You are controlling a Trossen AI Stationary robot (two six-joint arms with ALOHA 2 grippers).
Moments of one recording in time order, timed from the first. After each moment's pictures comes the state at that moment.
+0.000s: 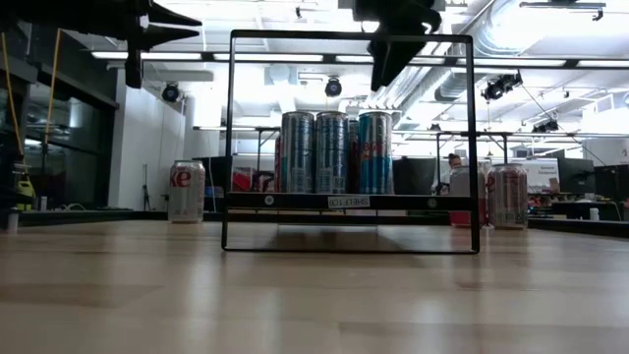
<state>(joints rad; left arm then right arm) 0.14 0.45 0.38 0.15 -0.30 -0.86 -0.28 1.69 1.75 -1.21 0.05 -0.45</state>
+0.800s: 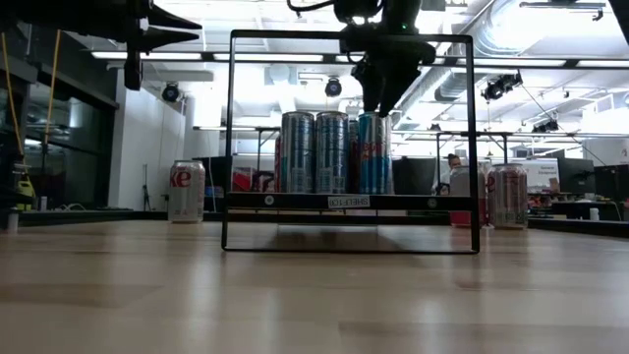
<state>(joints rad) 0.14 0.45 0.38 0.13 -0.30 -0.86 -0.30 1.80 1.75 -1.22 0.04 -0.61</state>
